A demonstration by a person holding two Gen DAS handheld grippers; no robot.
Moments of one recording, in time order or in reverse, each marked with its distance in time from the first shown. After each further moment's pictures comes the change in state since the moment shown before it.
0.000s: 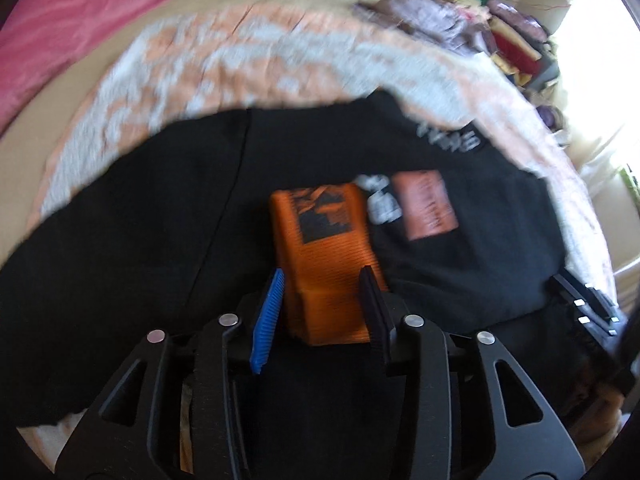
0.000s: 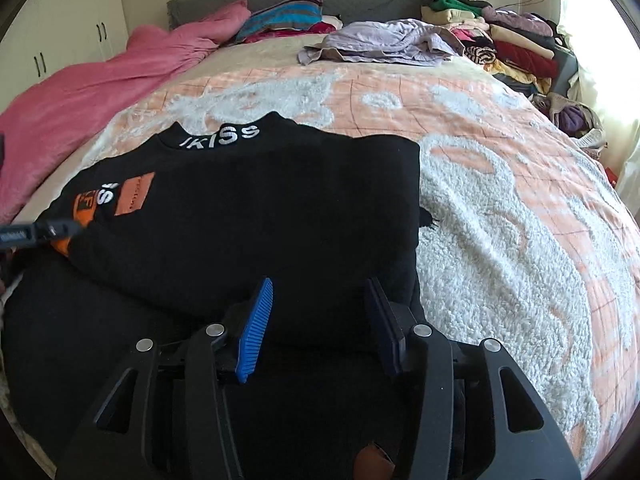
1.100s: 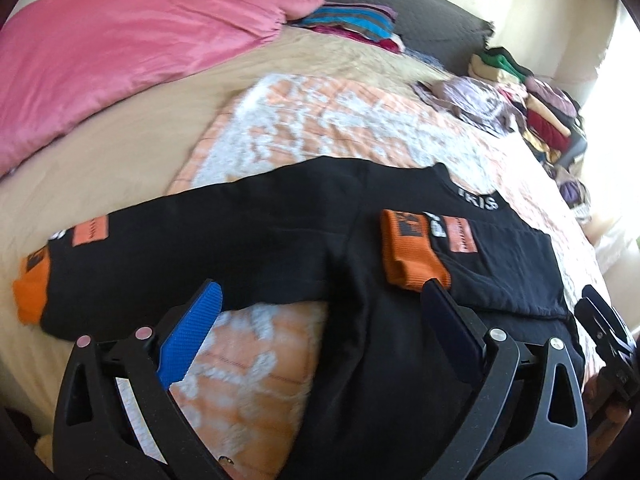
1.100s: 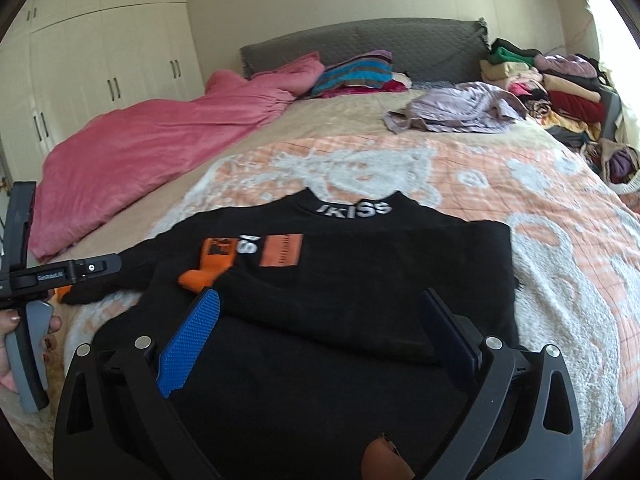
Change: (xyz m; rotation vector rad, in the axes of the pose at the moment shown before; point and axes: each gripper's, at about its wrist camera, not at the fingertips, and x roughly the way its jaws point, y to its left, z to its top) left arm -0.109 0.048 -0.054 -0.173 -0.252 0.129; right arm -0.074 0.081 0.008 -0.080 -0.208 0.248
